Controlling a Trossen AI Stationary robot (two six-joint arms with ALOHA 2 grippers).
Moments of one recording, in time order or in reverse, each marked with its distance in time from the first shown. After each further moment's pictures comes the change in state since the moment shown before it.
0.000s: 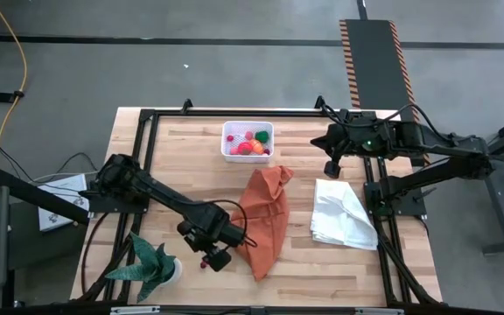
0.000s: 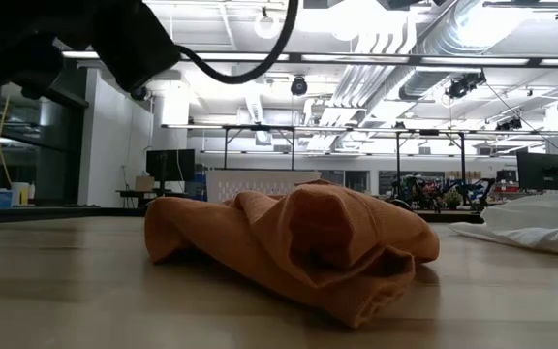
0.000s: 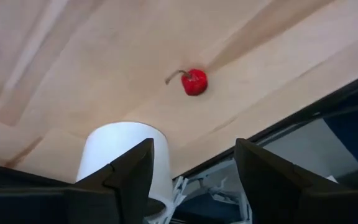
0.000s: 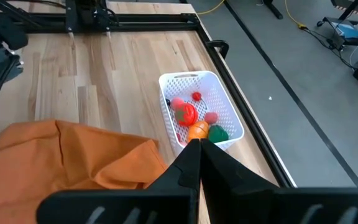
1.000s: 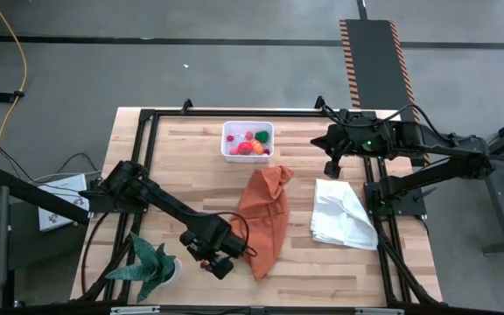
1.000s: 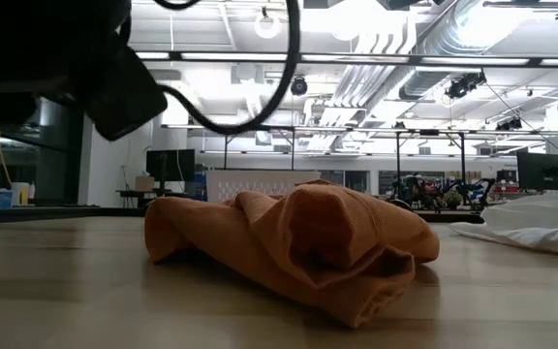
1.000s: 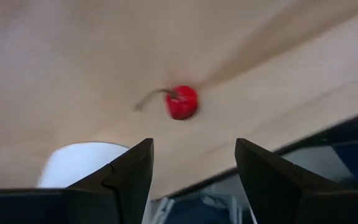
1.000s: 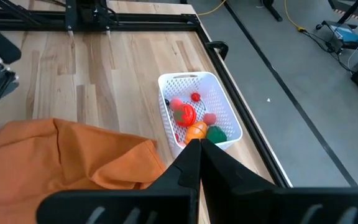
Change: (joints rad) left arm -0.045 0.081 -0.052 0.158 0.005 -0.109; right arm 0.000 0.000 0.000 0.000 0.002 -0.019
